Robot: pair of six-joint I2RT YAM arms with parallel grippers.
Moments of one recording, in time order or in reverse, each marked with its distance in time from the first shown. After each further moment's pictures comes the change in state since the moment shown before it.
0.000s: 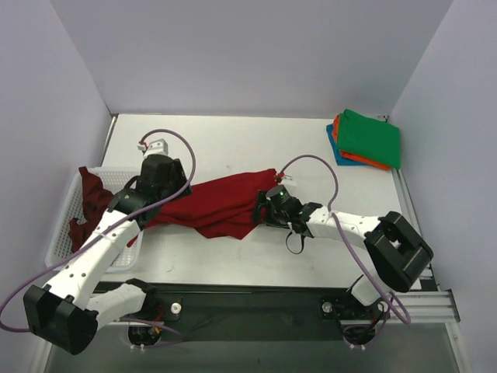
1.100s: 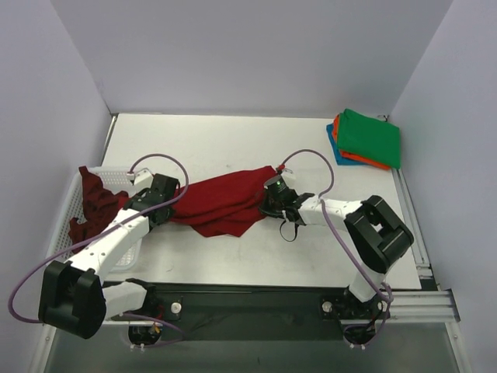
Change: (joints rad) left arm 0.090 0.090 -0.270 -0.074 -0.294 -0.255; right arm -0.070 0.215 0.125 0.096 -0.003 0.048
